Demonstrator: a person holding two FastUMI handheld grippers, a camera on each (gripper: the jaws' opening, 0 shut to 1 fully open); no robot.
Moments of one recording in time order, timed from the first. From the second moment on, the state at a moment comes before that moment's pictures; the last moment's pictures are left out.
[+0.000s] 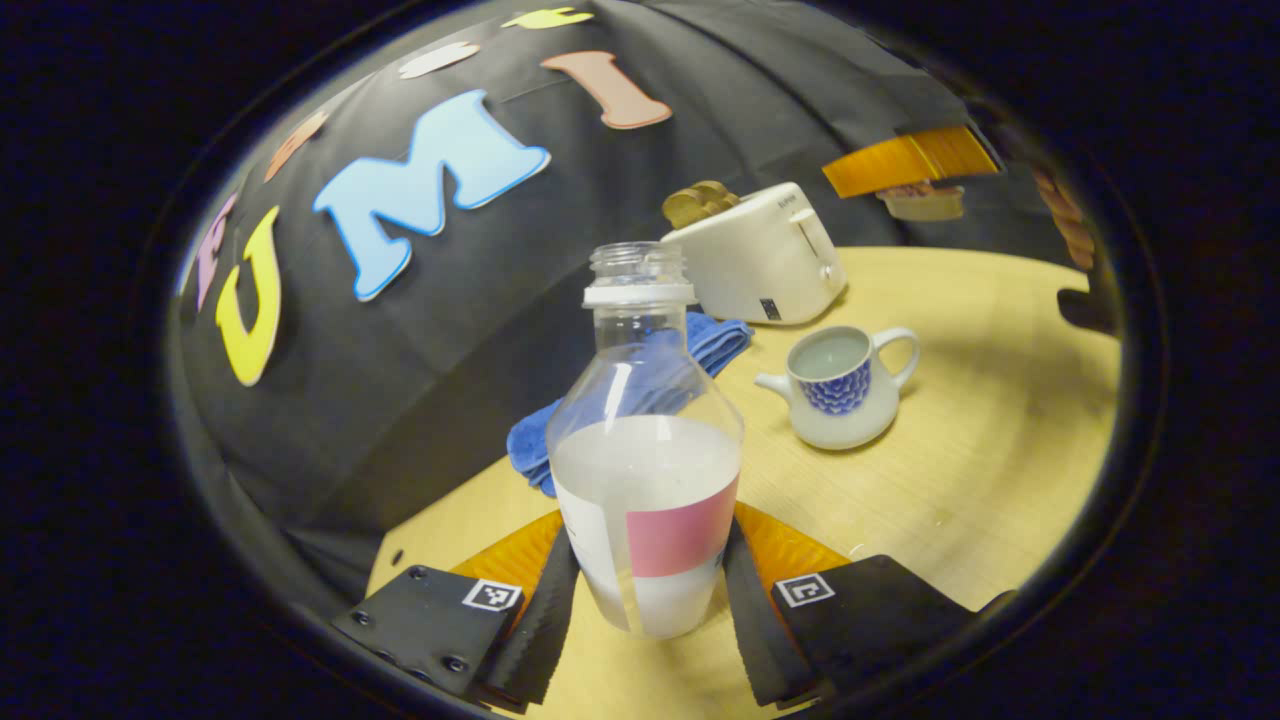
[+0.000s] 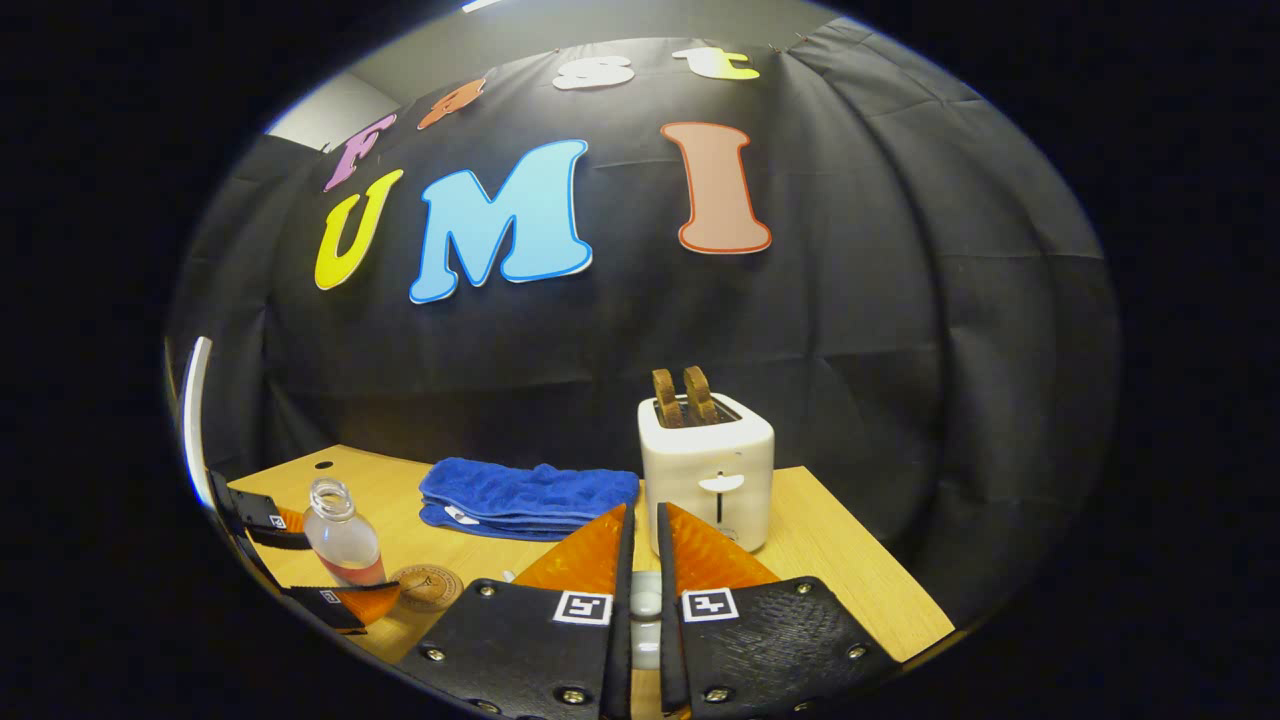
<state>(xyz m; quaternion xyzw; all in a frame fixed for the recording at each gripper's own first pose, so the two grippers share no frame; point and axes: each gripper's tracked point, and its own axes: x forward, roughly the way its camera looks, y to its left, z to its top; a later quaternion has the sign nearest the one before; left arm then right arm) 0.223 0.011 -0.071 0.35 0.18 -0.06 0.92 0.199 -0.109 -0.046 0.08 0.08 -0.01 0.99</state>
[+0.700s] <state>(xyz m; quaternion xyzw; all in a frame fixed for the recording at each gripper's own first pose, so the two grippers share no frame) 0.266 0.007 -0.058 0.64 0.21 -0.07 0.74 0.176 -0.183 -0.088 0.12 0.09 -0.04 0.99</state>
